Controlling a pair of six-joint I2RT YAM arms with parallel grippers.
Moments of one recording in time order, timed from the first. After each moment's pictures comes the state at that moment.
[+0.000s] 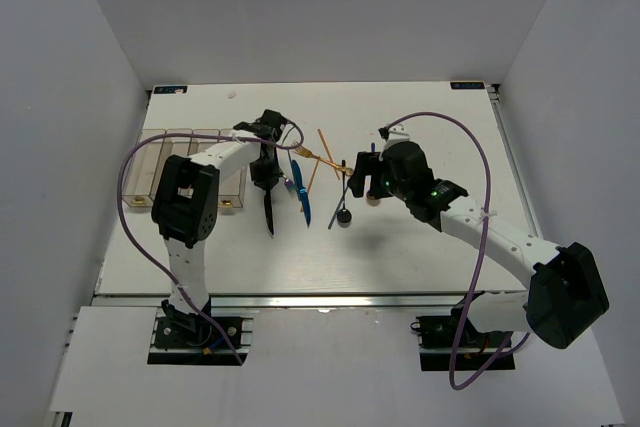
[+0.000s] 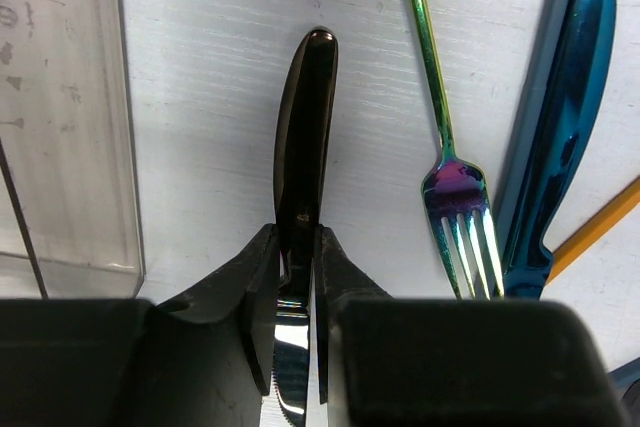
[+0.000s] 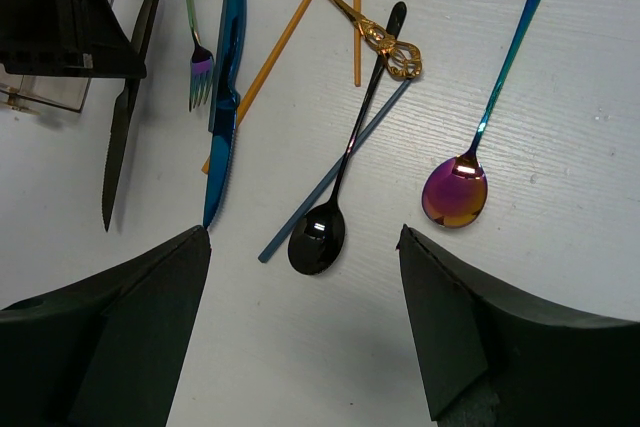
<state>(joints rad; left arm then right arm) -0.39 2.02 1.49 -0.77 -0.20 -0.51 0.65 1.28 0.89 -0.15 0.05 0.41</state>
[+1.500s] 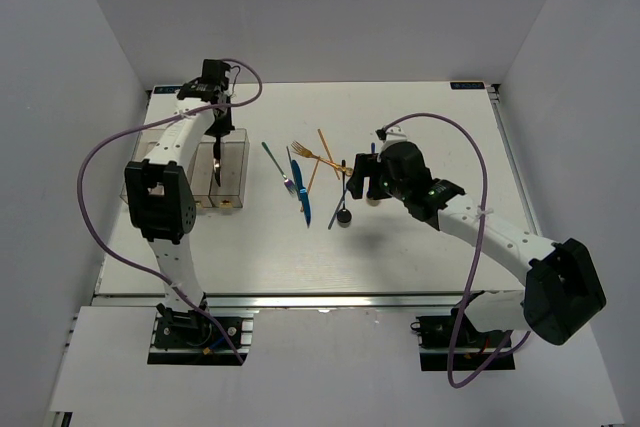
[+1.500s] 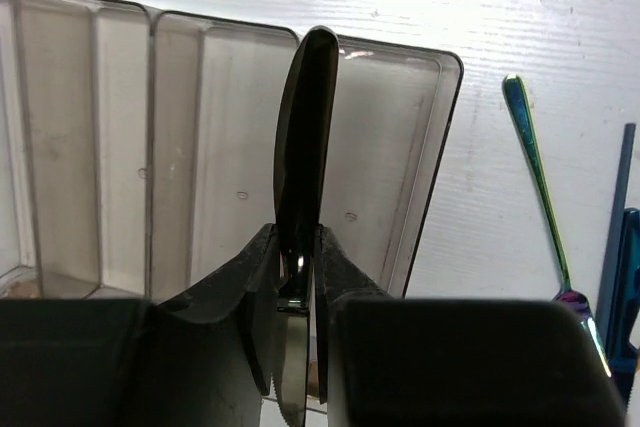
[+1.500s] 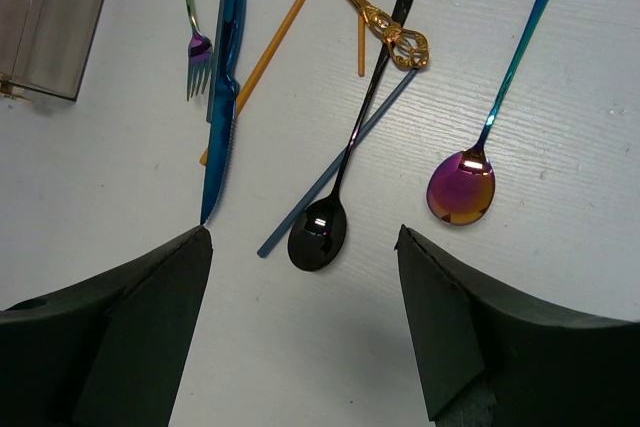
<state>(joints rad) -0.13 2.00 1.85 -0.86 -0.30 -0.14 0.65 1.30 0.89 -0.15 0.04 0.41</state>
